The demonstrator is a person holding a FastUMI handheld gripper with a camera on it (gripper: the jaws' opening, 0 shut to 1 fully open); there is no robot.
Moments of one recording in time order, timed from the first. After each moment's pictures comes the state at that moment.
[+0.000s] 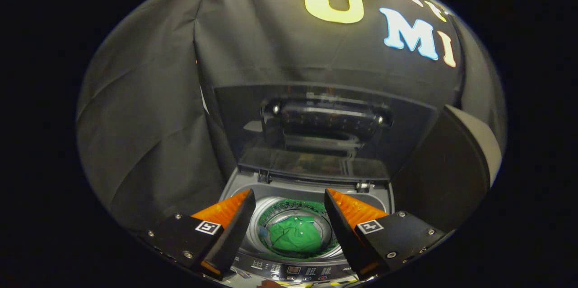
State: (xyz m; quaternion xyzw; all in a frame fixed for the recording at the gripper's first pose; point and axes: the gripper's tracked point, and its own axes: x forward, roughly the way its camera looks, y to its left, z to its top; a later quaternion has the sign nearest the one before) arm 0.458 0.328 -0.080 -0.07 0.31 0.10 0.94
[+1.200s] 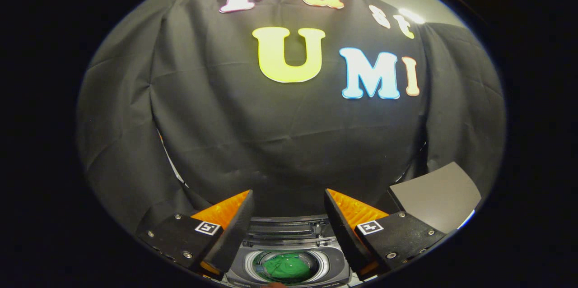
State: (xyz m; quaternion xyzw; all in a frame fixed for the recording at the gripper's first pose) arm 0.568 0.285 0.091 -0.02 0.22 -0.01 0.97
